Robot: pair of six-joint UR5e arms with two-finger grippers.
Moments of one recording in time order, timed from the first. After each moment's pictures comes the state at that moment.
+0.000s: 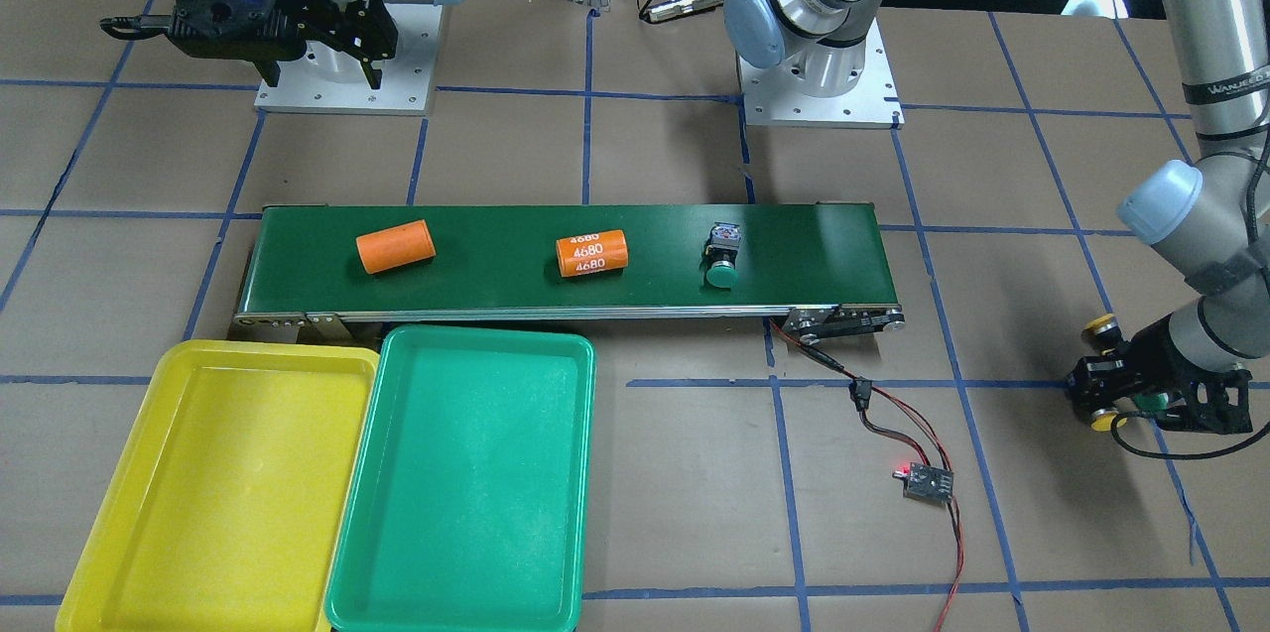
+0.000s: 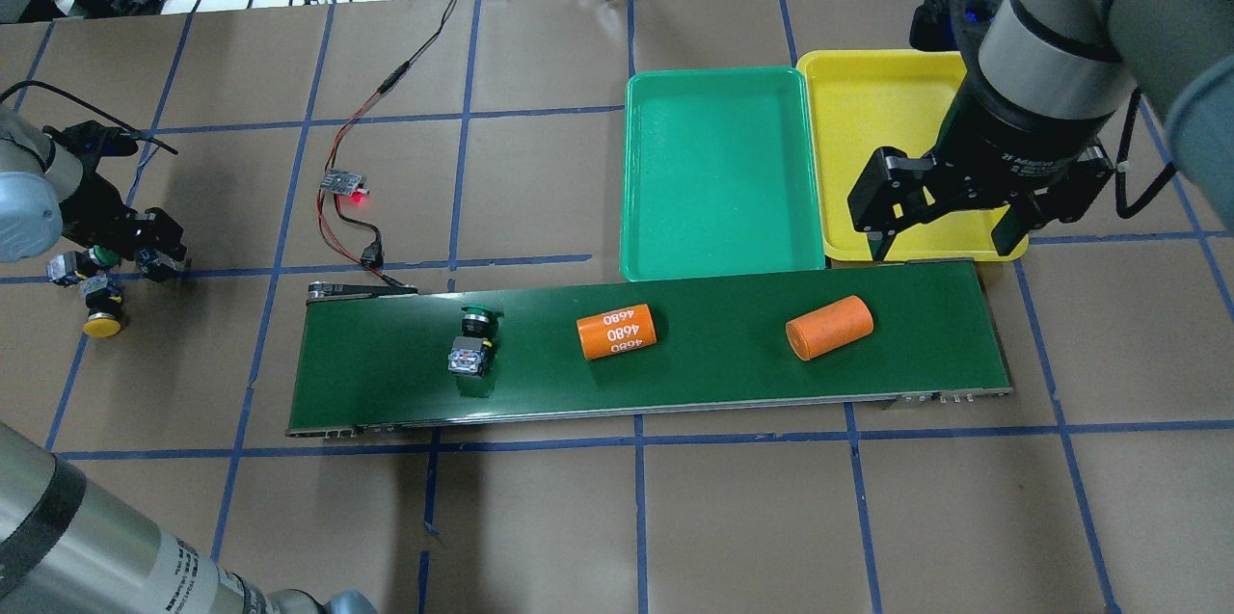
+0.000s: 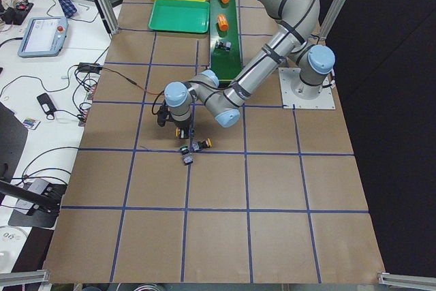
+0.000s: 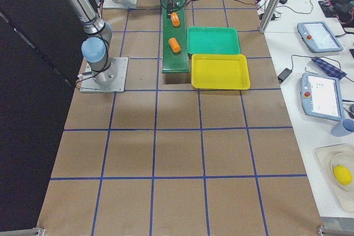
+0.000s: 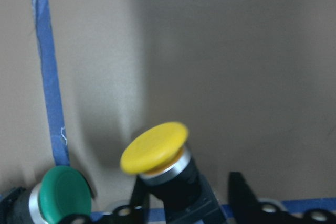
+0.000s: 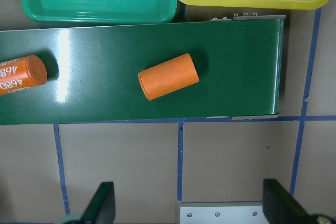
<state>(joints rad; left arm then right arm) -0.93 -2.11 -1.69 -0.95 1.58 0.68 1.58 -1.75 1.71 -1.43 -1.57 0.01</state>
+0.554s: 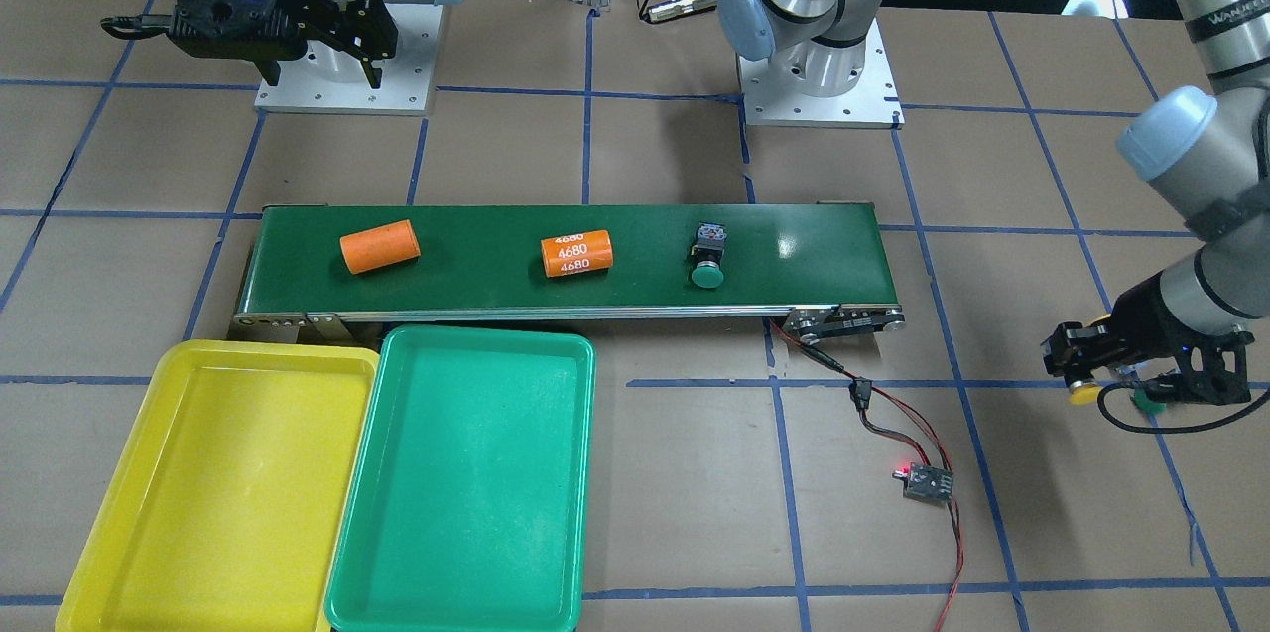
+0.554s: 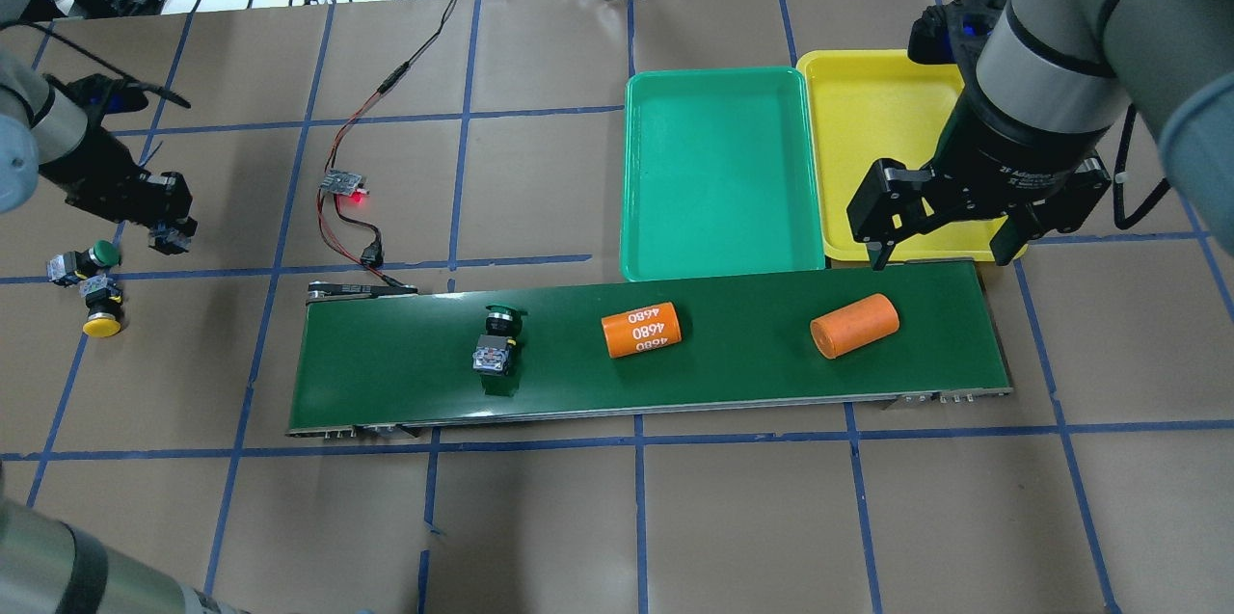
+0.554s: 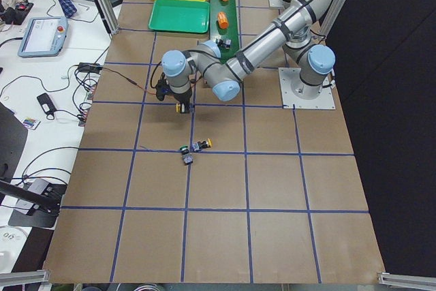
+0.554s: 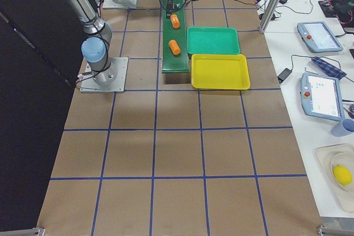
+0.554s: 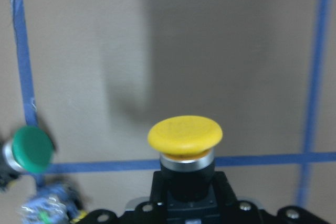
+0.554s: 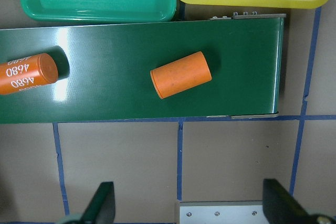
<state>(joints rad) -1.08 -1.91 -1.69 -1.21 1.54 0.47 1.58 -1.75 1.71 -1.43 -1.57 0.01</state>
